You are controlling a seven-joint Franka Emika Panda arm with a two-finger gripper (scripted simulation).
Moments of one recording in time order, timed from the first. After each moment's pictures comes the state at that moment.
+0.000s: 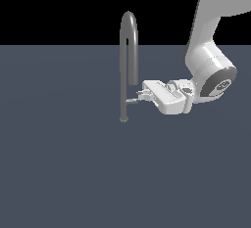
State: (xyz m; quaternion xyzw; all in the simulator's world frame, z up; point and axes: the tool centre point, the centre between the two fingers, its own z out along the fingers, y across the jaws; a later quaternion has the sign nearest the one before) arm -0.017 -0.047 0.135 -0.55 0.45 0.53 0.46
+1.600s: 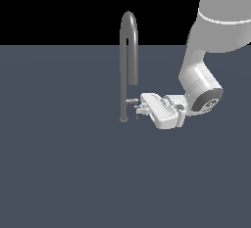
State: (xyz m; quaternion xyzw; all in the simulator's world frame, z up) arm -0.001 -0.045 0.073 -0.55 0.44 0.54 0.46
